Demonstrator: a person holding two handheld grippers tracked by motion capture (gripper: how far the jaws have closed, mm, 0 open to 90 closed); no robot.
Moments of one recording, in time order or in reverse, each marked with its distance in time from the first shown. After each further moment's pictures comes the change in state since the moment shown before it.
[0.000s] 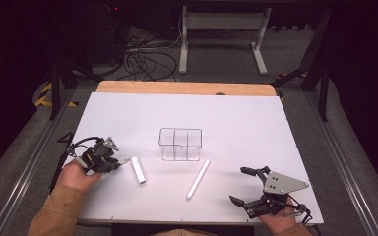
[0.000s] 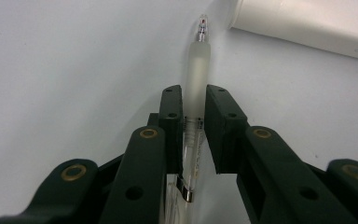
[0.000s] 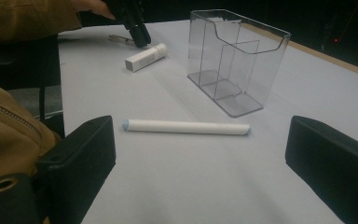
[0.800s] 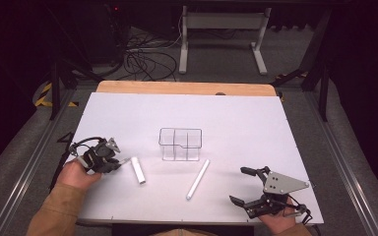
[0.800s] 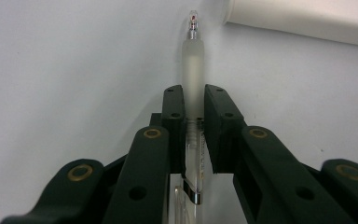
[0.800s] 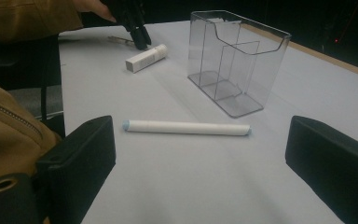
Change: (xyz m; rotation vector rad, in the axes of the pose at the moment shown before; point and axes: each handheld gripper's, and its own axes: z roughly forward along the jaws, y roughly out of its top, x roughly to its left) left arm -0.001 0.003 0.002 0.020 0.013 0.062; right arm 0.000 0.000 0.000 -0.002 0.002 0.003
